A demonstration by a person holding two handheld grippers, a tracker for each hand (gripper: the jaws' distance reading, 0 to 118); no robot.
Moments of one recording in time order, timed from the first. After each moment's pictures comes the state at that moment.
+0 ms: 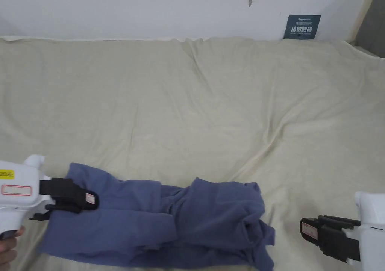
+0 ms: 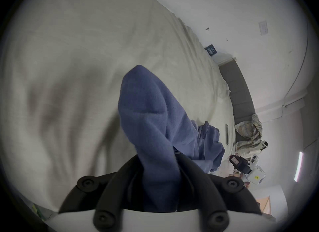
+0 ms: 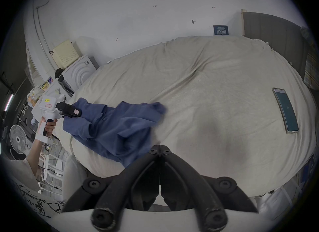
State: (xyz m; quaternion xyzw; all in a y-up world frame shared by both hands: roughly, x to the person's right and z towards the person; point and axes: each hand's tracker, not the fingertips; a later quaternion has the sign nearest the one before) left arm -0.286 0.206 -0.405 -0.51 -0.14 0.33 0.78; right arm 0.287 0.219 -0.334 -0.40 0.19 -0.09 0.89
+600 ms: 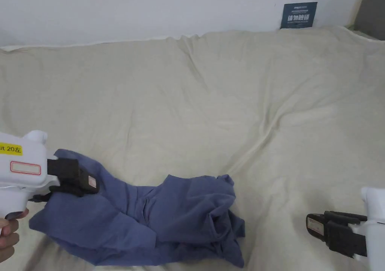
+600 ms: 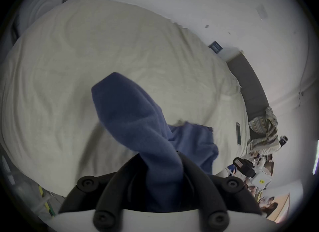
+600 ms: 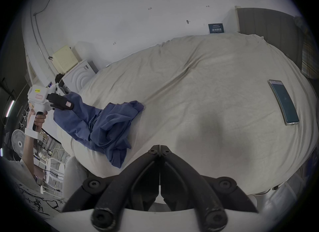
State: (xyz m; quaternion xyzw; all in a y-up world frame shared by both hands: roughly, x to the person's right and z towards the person) left arm -0.204 0.282 -0.410 -0.51 -0.09 0.24 0.82; right arm 0.314 0.205 -0.325 -0.40 0.19 -0.11 0.89
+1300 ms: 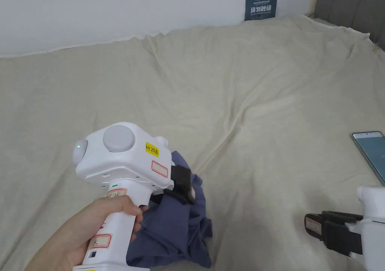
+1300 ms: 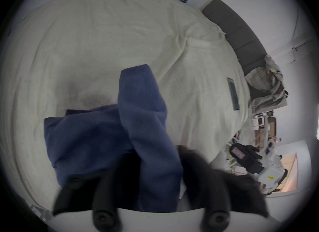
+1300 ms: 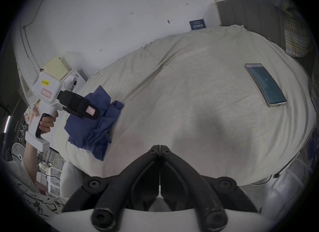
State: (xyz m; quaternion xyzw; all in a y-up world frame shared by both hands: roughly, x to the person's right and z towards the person) left arm 0.011 0.227 -0.473 -0.61 -0.22 0.12 0.75; right arm 0.368 0.189 -0.308 -0.40 0.14 -0.15 0.89
